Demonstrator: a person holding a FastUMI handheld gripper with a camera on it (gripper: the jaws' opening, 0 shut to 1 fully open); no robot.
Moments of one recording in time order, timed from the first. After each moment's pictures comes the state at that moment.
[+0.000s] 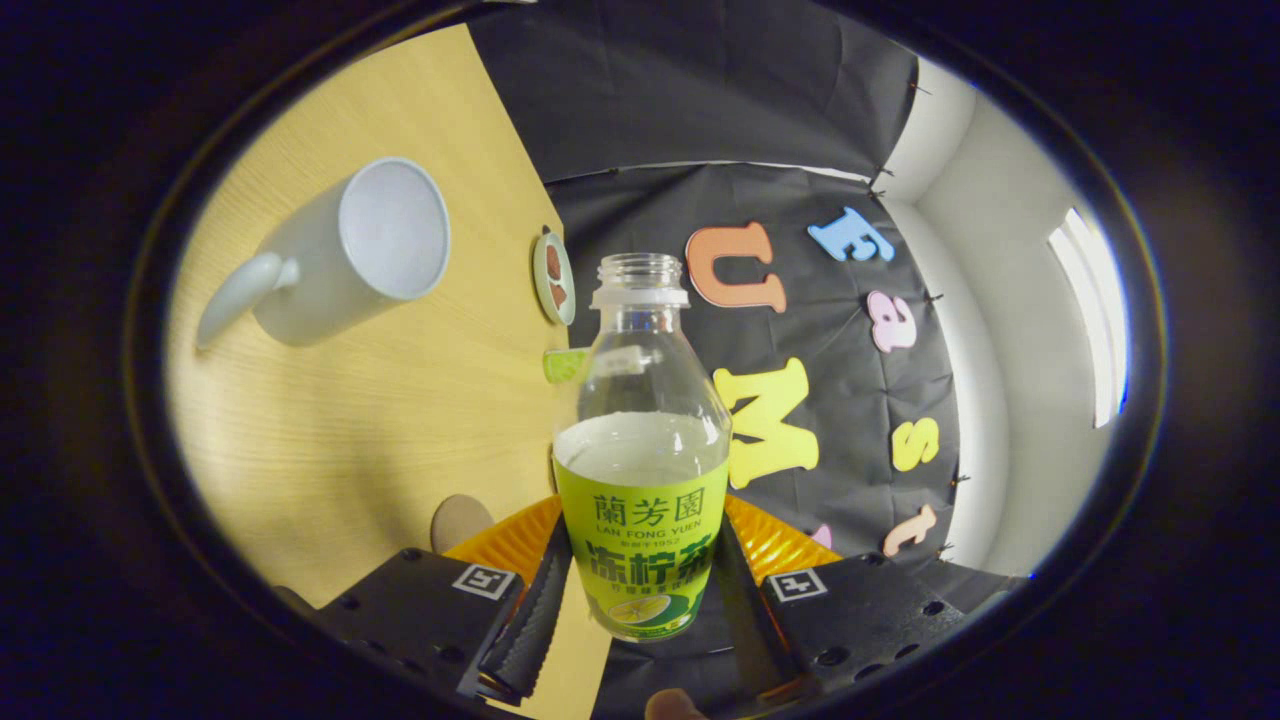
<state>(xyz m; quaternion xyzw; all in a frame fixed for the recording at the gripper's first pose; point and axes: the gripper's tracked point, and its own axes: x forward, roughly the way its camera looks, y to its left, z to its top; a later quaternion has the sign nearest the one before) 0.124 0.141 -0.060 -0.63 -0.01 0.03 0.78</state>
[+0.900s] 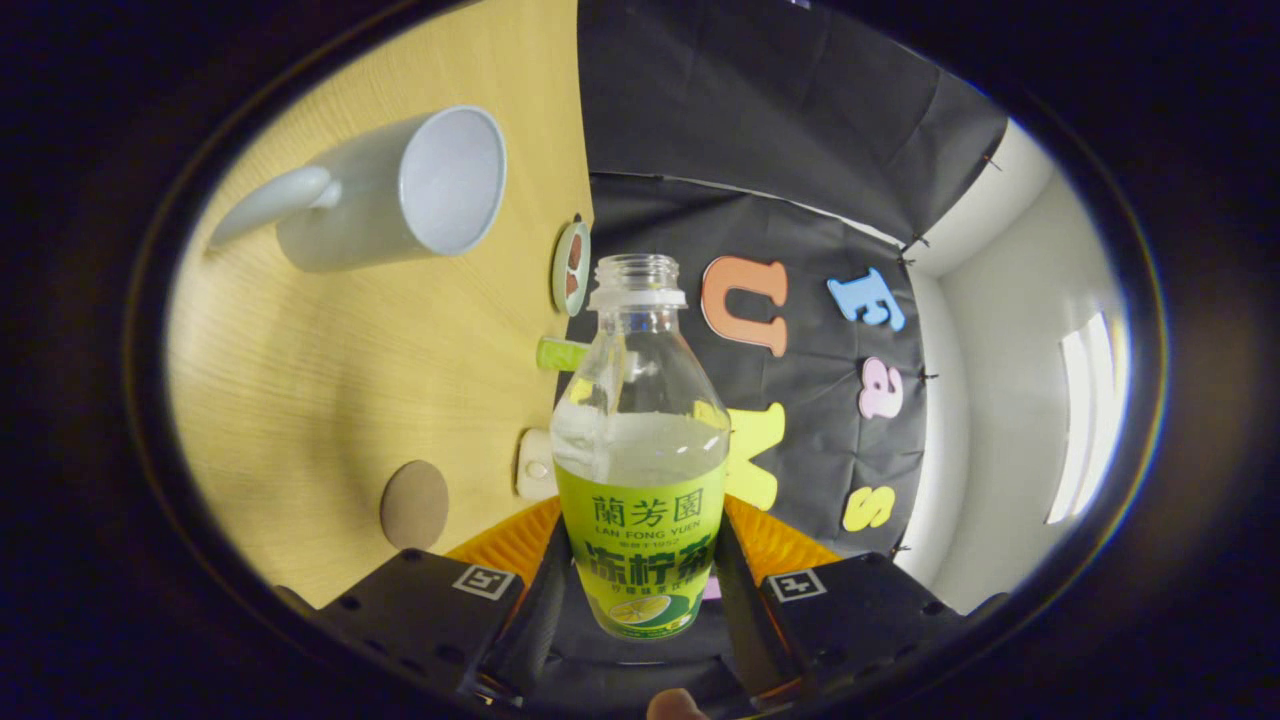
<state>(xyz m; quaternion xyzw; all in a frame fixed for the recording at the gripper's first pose) 0.120 0.154 -0.052 -0.72 -0.04 0.01 0.70</state>
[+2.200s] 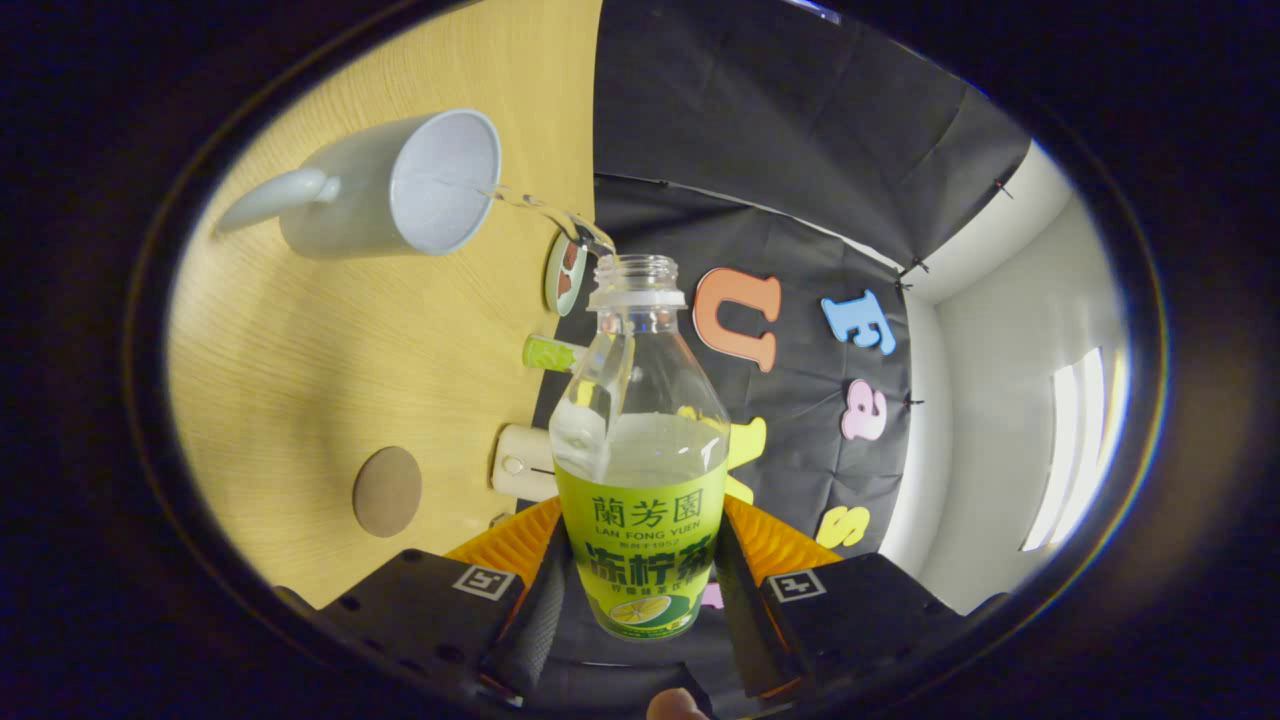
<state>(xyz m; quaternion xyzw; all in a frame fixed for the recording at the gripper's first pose) 0.120 0.153 -0.047 -0.74 -0.07 0.00 0.67</state>
